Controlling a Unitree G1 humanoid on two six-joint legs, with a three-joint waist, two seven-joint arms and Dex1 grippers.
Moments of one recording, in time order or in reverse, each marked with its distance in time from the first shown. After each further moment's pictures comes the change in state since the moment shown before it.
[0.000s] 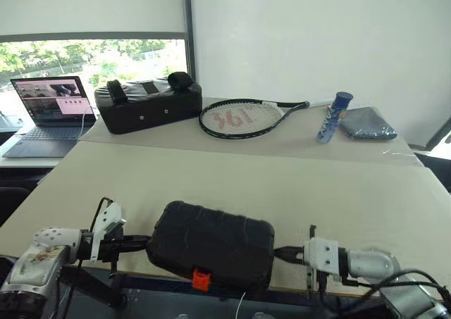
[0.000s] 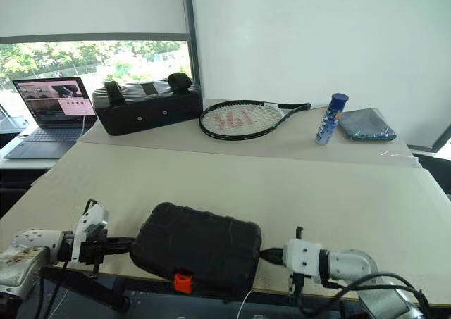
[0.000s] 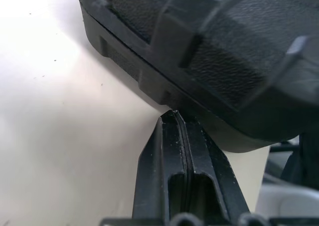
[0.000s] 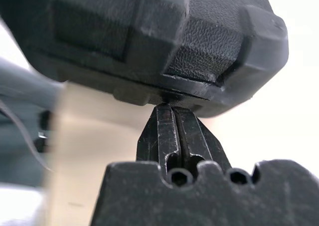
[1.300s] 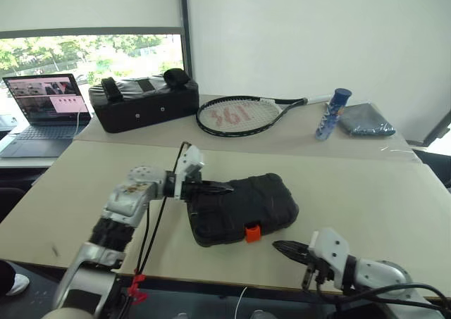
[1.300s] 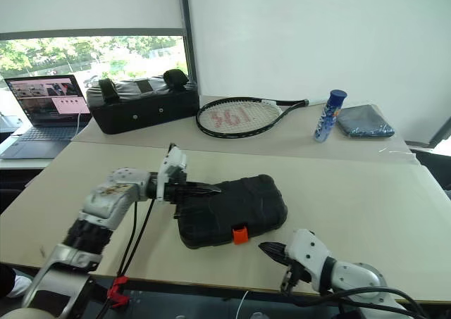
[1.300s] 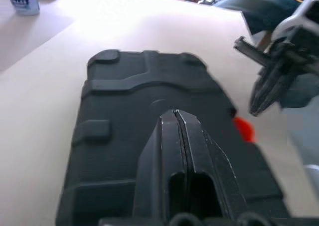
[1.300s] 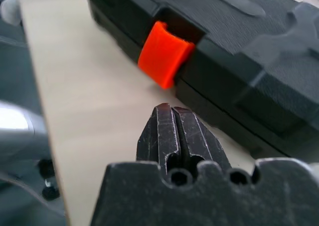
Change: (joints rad) left arm -0.659 -0.391 -0.300 0.200 0.115 0.021 0.088; right arm 0.228 0.172 -0.098 -0.443 0.056 0.440 -0.168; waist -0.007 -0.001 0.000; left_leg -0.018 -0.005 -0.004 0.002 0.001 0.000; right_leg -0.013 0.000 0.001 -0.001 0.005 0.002
